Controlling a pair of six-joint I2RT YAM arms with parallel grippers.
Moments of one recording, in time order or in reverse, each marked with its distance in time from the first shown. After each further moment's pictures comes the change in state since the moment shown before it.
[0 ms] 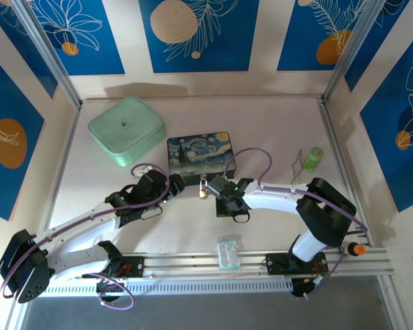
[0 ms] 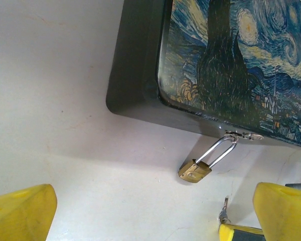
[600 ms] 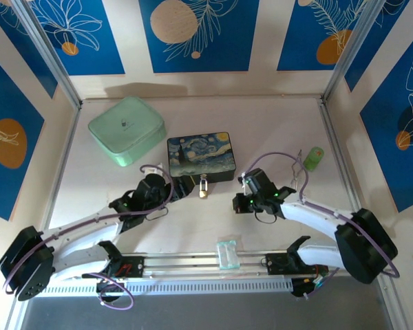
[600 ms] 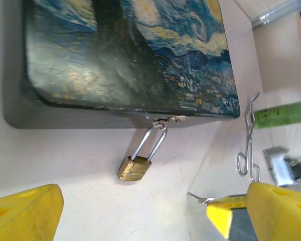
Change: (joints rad) left arm -0.027 0.024 -0.102 0.379 0.131 0.150; right arm -0.307 -0.401 -0.323 0.302 -0.389 -0.314
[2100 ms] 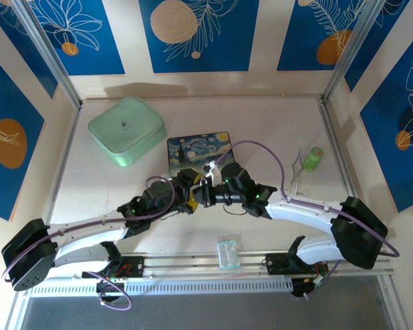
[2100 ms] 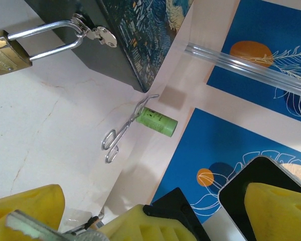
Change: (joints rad) left arm -0.154 0.031 -0.038 0.279 -0.021 -0.896; right arm 0.287 0.124 0.160 0.455 -0.100 0.181
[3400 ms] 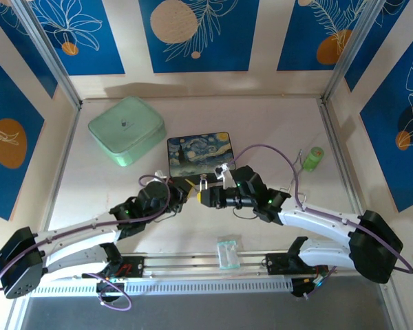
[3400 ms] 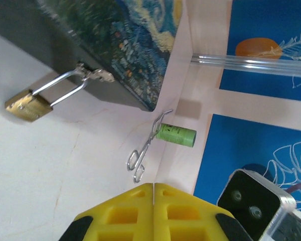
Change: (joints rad) left arm 0.000 -0.097 0.025 -0.158 -0.082 0.254; right arm -0.040 -0.161 -0.083 -0.077 0.010 0.076
